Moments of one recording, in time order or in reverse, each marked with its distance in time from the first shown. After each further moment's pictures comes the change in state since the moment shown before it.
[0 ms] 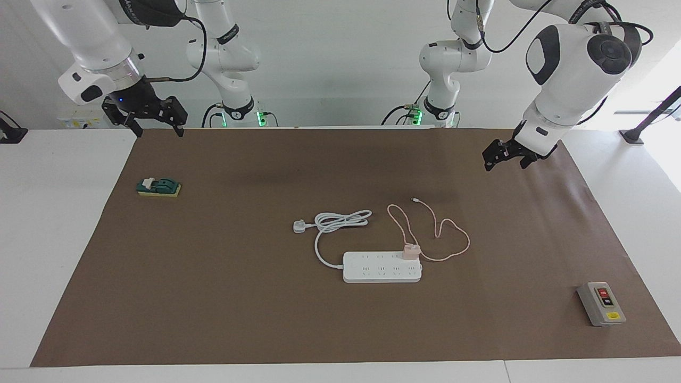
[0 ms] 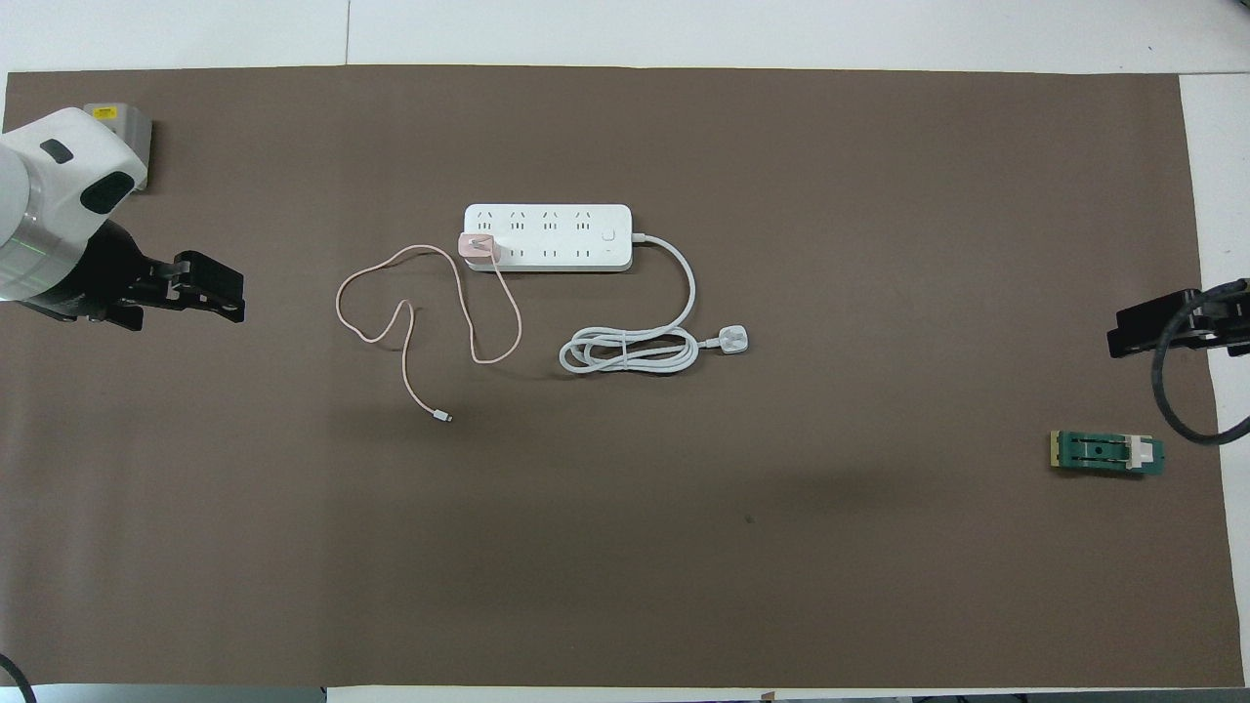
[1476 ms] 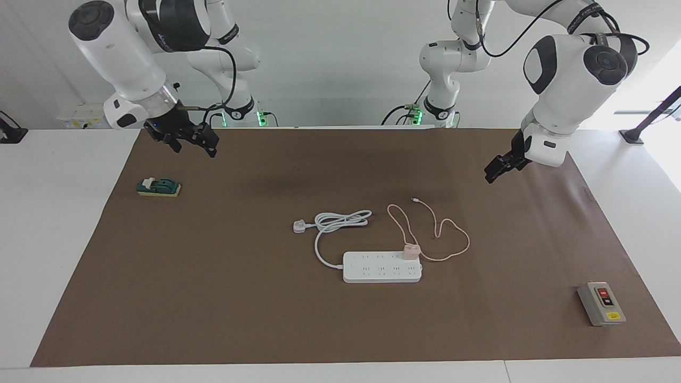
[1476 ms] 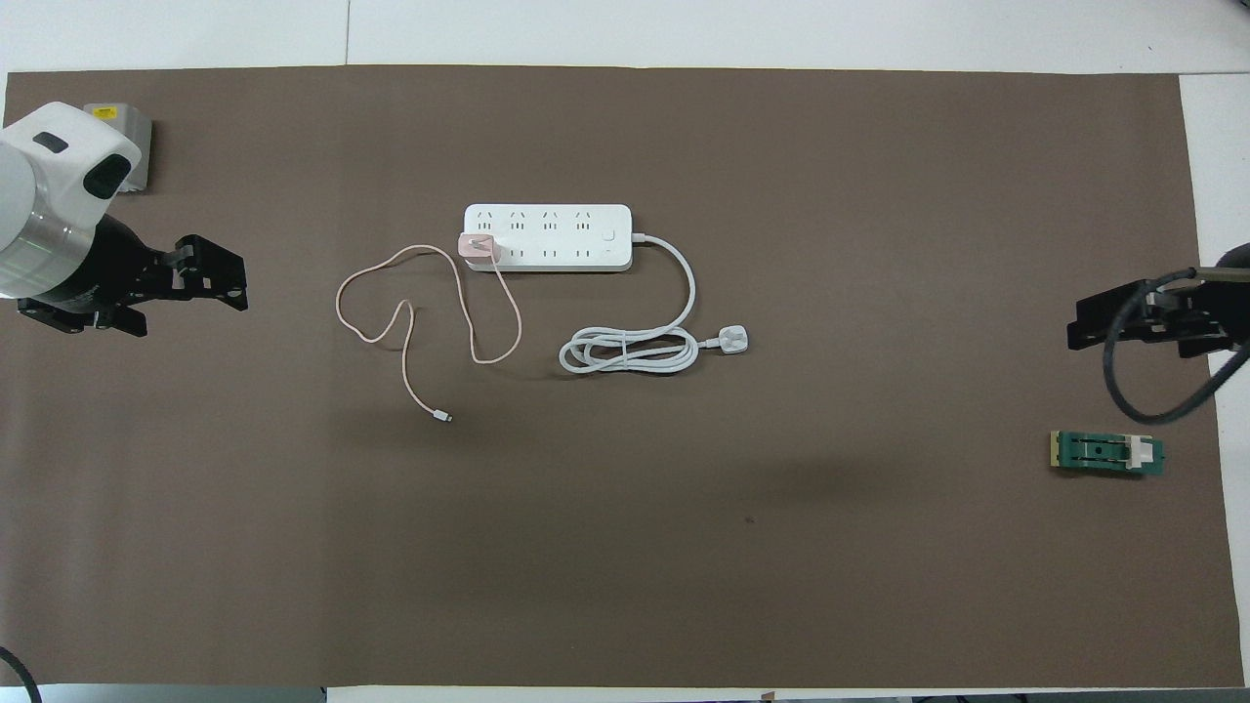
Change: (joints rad) left arm -0.010 0.034 0.000 -0.005 -0.001 0.059 -0.434; right arm 0.084 0.043 0.010 -0.116 0.137 0.142 0.388
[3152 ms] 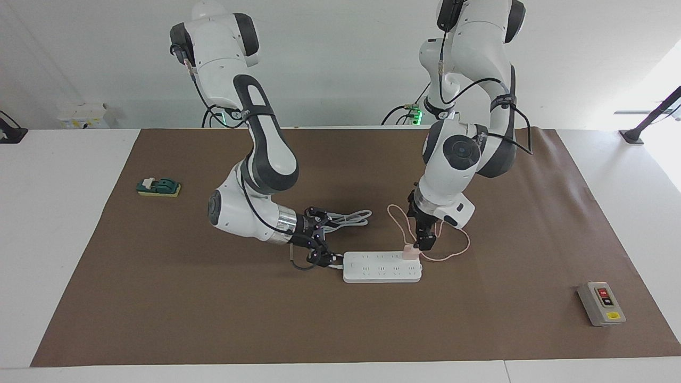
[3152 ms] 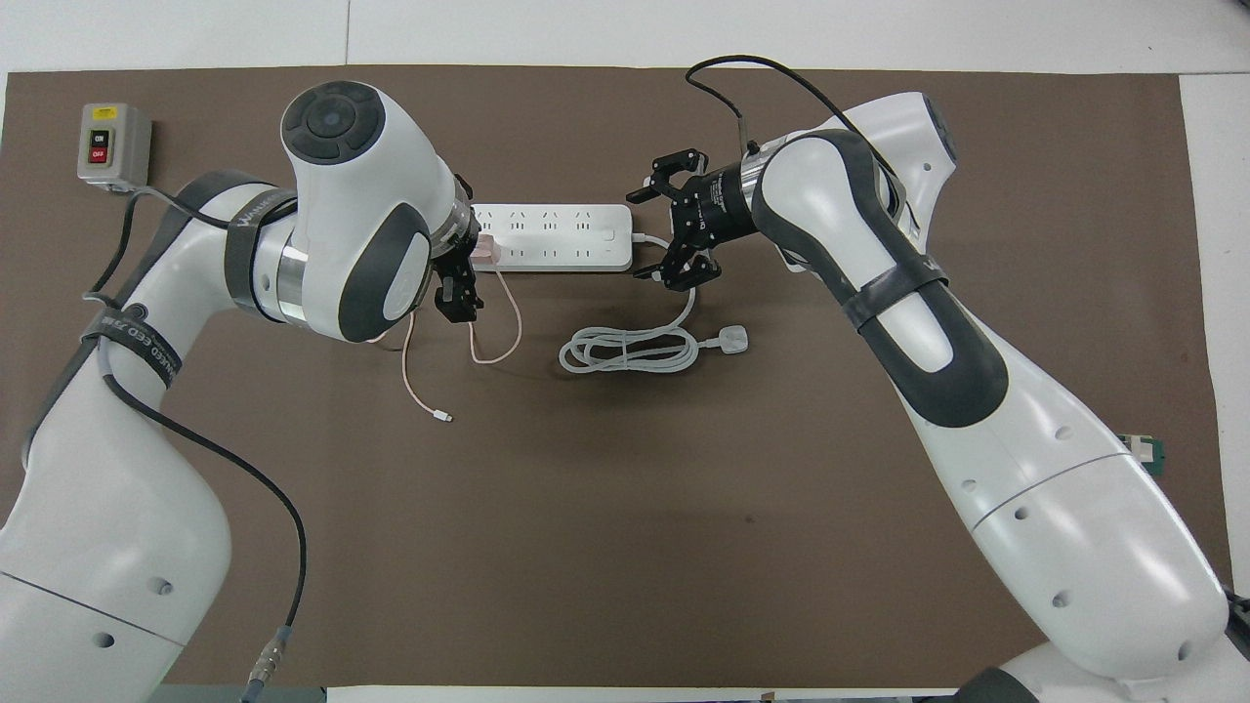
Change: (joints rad) left arm -0.301 0.382 -0.005 0.109 -0.002 0.356 -1.412; right arm 0.256 0.778 0.003 0.424 0.866 0.420 0.954
